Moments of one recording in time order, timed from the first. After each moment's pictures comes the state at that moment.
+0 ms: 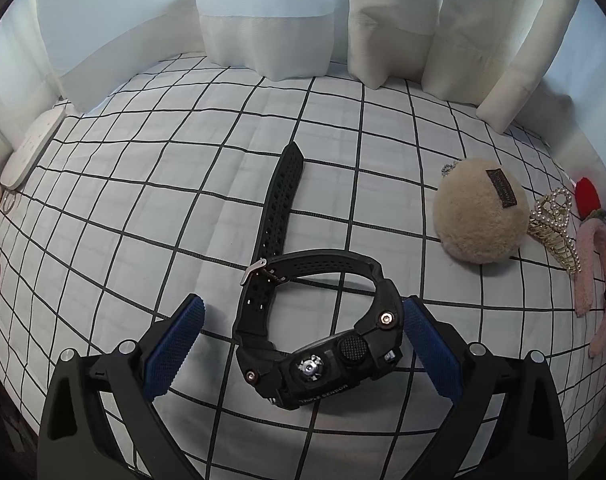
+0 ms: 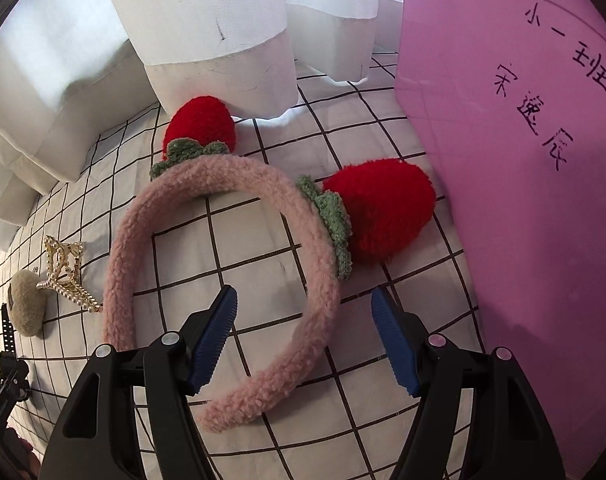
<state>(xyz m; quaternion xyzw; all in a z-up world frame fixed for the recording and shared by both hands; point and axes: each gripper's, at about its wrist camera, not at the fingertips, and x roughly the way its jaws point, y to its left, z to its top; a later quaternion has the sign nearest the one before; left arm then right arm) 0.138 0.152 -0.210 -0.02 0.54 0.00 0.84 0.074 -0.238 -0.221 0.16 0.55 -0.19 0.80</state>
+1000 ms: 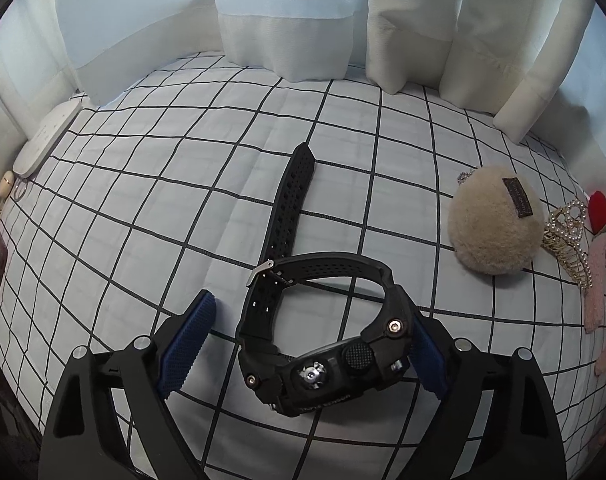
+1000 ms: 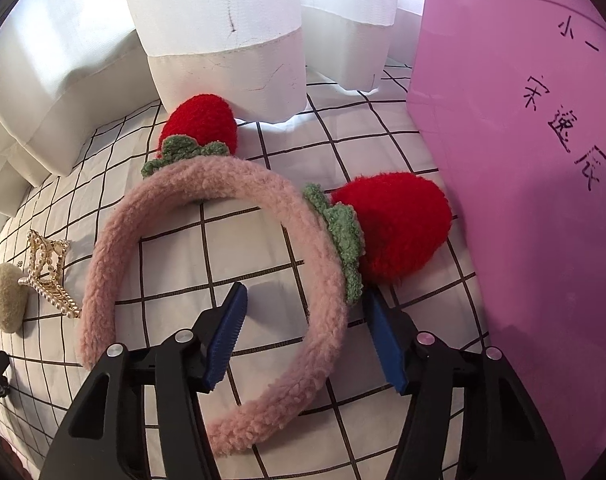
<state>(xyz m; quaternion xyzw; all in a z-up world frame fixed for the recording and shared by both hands) 0.135 0.154 -0.212 -0.03 0.53 0.03 0.85 0.072 -0.223 -0.236 0.12 0.53 -0.19 0.82</state>
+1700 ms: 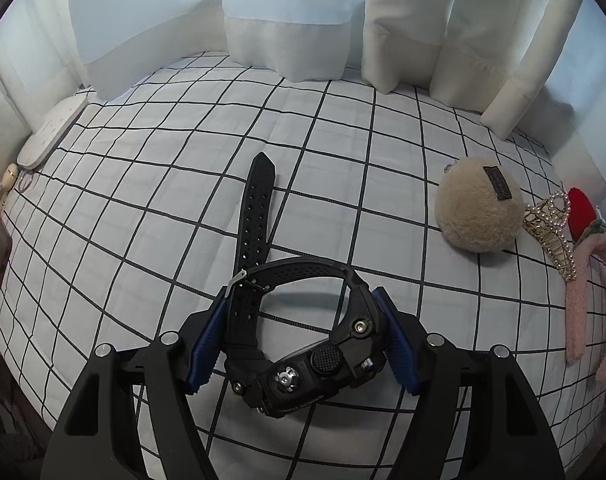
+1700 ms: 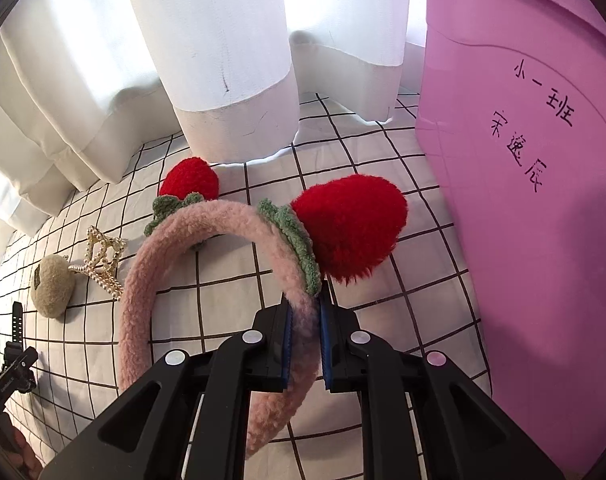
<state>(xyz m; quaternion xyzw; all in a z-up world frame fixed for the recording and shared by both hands) 0.117 0.155 -0.202 -0.03 0.53 0.03 0.84 0.032 -0.206 -0.188 0.13 0.50 -0.14 0.85</state>
